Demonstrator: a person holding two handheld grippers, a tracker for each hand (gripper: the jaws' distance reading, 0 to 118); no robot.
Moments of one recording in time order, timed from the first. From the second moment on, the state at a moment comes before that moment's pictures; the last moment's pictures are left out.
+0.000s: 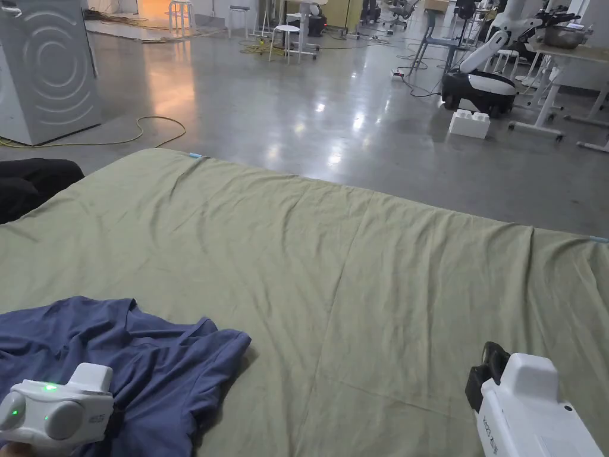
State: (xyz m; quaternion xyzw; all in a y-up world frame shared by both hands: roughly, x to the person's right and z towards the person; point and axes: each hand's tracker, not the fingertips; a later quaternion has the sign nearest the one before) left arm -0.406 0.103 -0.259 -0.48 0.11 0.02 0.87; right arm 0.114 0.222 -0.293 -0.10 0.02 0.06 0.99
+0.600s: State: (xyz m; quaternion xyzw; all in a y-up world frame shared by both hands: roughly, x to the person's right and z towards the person) left arm -0.395 0.238 -0.236 -0.28 0.12 0.06 0.95; right arm 0.134 0.230 -0.290 -0.09 0.01 0.06 0.99
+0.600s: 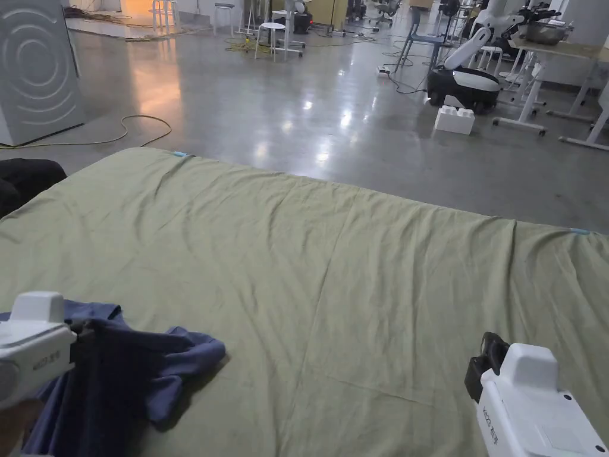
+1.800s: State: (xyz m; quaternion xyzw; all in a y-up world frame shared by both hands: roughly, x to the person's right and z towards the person) left arm -0.019 0.280 -0.318 -0.25 -0.28 0.03 0.92; right arm 0.245 0.267 -0.233 -0.05 -0.08 0.06 0.99
